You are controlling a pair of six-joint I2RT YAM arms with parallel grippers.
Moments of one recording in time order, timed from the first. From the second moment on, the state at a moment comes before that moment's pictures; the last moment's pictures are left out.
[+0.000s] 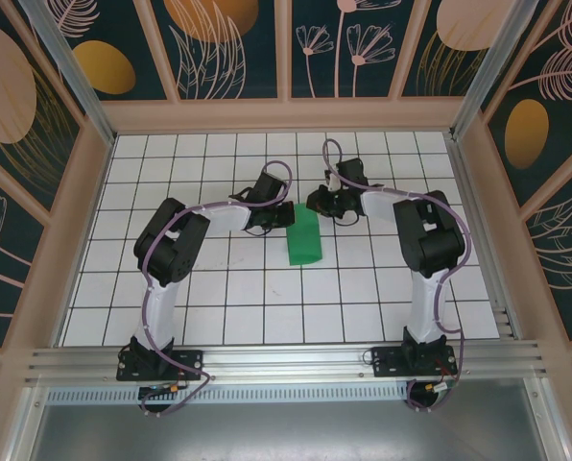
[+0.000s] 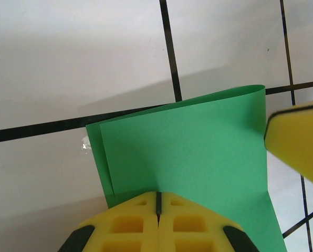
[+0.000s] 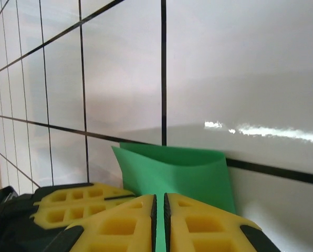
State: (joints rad) left arm -0.59 2.12 1.32 -0.11 0.22 -0.63; right arm 0.36 2.03 1.23 -0.09 -0.54 0.63
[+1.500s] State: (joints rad) left arm -0.59 2.12 1.32 -0.12 0.20 -0.62; right arm 0.39 1.92 1.14 -0.15 -0.48 0.64
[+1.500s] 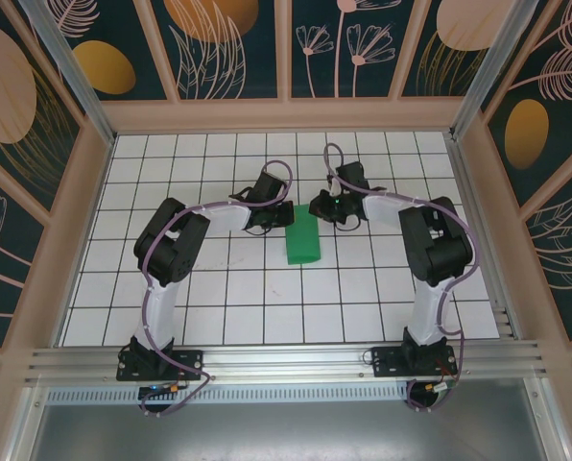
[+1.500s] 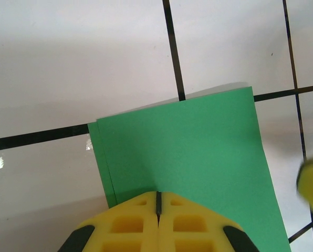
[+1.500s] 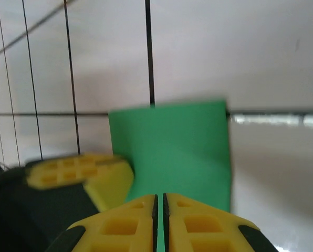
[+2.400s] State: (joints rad) left arm -0.59 2.12 1.32 -0.12 0.19 -0.62; right arm 0.41 1.78 0.87 -0.08 -0.57 0.66
